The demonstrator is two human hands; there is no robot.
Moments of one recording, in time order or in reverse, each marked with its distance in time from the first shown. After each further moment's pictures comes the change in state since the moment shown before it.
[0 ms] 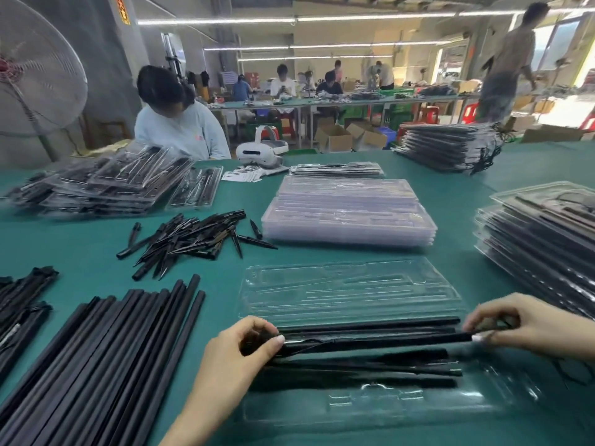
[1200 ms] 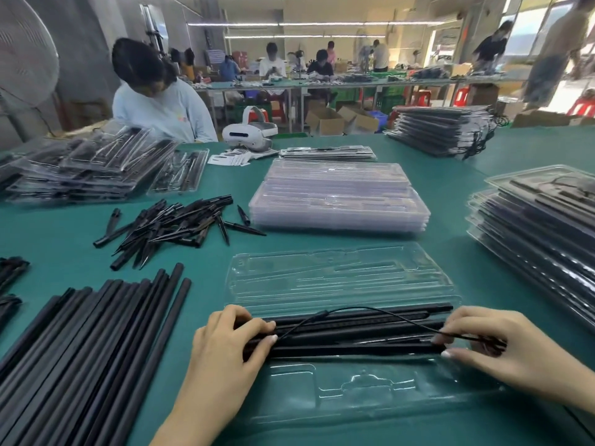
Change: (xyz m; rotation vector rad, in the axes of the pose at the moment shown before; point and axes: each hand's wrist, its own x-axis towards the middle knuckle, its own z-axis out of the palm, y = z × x) left_hand 0.001 -0.018 0.014 0.503 0.071 0.270; right_hand -0.032 -0.053 0.047 -0.024 0.258 -0.318
